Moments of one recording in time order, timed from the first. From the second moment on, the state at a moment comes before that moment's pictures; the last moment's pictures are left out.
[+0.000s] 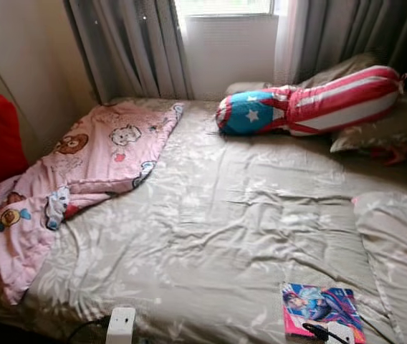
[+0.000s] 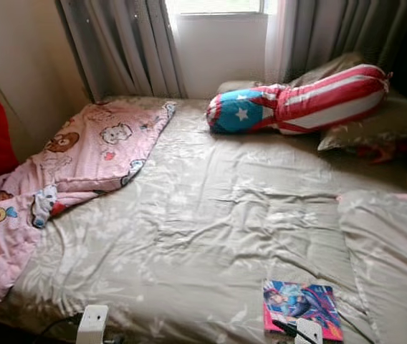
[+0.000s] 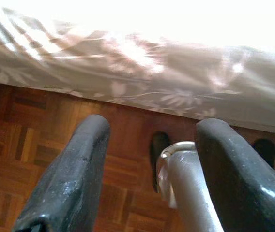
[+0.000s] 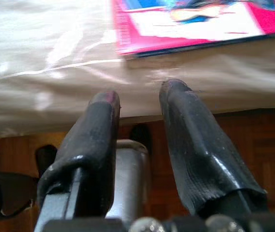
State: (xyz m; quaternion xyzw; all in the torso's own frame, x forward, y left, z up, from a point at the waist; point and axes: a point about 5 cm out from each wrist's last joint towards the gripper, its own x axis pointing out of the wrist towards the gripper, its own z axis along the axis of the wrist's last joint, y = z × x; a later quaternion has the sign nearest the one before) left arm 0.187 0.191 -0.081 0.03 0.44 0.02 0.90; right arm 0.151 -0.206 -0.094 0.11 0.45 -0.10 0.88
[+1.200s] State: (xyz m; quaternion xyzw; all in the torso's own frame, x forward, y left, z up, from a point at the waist) left arm 0.164 0.230 -0.085 0.04 0.47 0.06 0.88; right arm 0.158 -0.187 -0.094 0.12 0.45 -0.06 0.88
